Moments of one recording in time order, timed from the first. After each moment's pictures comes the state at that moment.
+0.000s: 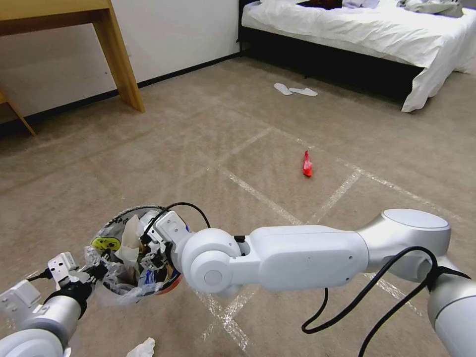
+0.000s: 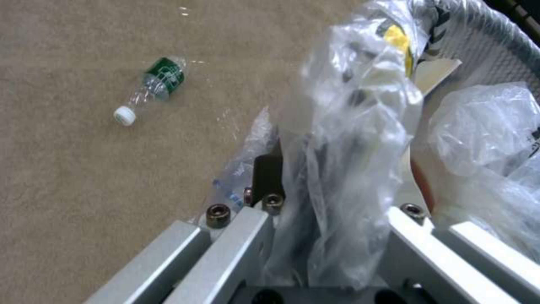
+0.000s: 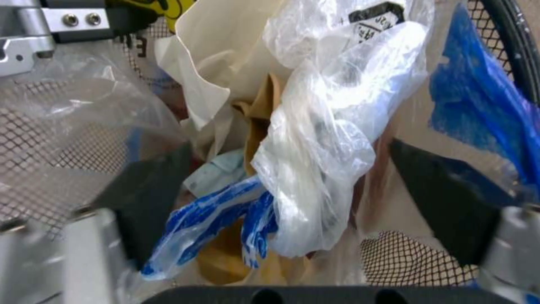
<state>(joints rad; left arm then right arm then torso) 1.66 -1.41 -0.97 -2.40 -1.00 0.68 -0.37 0.08 1.31 -1.01 1.96 1.68 -0.60 0.97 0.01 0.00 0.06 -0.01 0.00</state>
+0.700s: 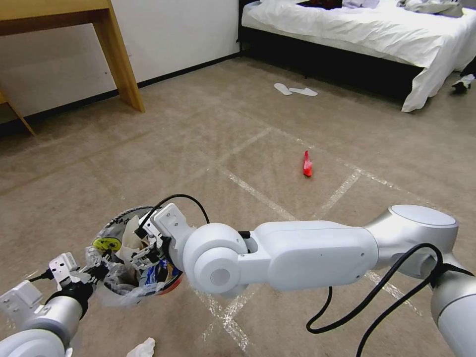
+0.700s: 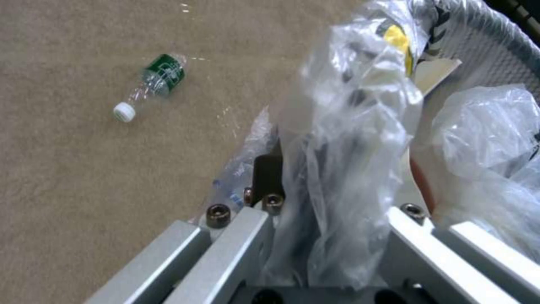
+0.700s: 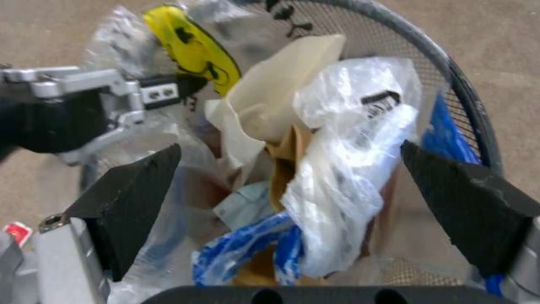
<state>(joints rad) 1.65 -1.42 -0.96 -2.40 -0.99 0.68 -0.37 0.10 1.31 -0.96 2.02 1.69 -0.59 0.97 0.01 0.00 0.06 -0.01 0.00</state>
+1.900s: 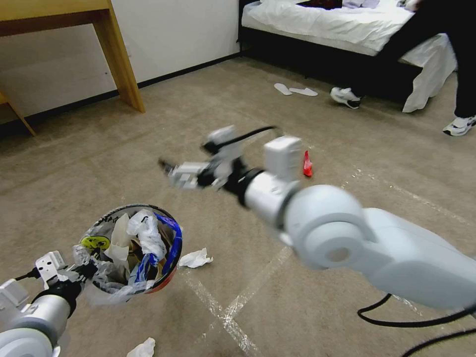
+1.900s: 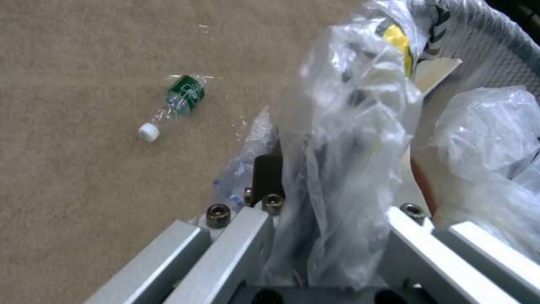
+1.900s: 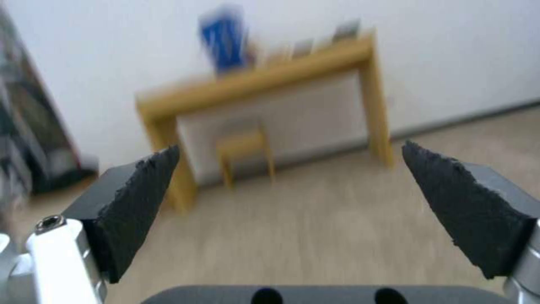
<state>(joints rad) 1.65 -1.39 -1.02 -2.39 -1.01 0.68 -0.38 -0.32 0.87 -0.26 2.33 1.31 -0.22 0.51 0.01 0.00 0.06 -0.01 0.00</state>
